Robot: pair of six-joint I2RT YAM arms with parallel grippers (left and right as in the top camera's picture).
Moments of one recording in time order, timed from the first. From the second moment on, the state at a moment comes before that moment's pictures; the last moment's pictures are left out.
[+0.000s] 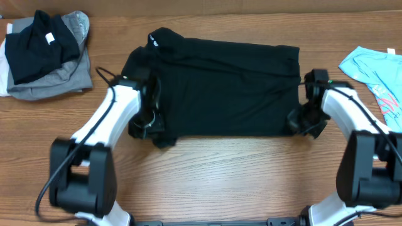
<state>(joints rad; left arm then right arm) -0.19 1.77 1.28 -1.18 0.12 -0.30 -0.06 1.78 1.18 -1.02 -0.03 0.64</state>
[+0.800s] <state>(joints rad) -0.20 1.45 2.27 -1.43 -0.06 -0.30 -0.06 1.40 2.23 -1.38 0.01 0.50</state>
